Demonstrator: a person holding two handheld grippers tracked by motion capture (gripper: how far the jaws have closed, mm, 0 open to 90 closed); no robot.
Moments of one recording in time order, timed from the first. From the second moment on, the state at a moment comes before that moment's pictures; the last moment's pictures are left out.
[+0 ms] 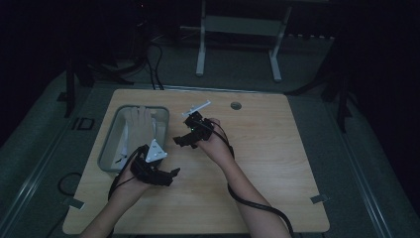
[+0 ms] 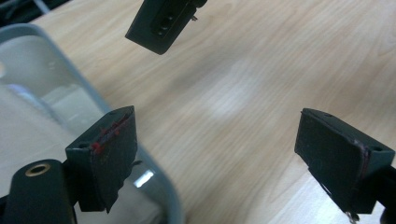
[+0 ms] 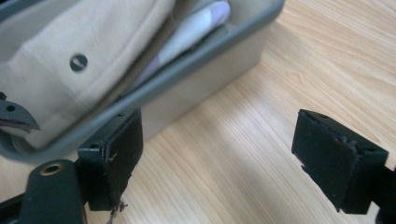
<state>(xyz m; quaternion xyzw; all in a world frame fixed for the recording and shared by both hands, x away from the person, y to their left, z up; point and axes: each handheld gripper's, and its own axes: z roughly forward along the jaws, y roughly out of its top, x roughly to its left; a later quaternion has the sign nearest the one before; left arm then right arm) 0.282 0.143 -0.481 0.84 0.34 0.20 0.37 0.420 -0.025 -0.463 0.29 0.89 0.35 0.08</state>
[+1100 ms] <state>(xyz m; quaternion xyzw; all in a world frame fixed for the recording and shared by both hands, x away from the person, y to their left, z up) 0.278 0.088 -0.538 0.87 0.30 0.13 0.37 0.396 -0.116 -0.523 0.30 0.87 0.38 0.07</state>
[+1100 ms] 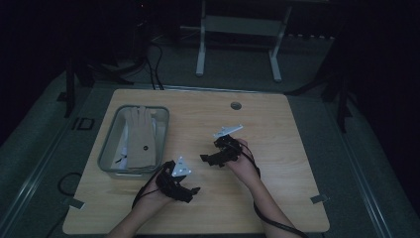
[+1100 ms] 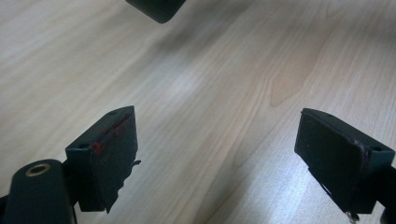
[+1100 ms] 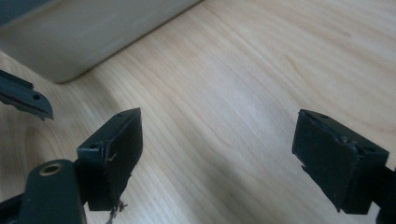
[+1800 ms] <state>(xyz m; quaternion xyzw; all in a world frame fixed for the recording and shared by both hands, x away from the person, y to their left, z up) 0.278 0.070 -0.560 0.87 0.27 0.09 0.40 0.375 -0.153 -0.554 0.28 0.87 0.40 0.09</state>
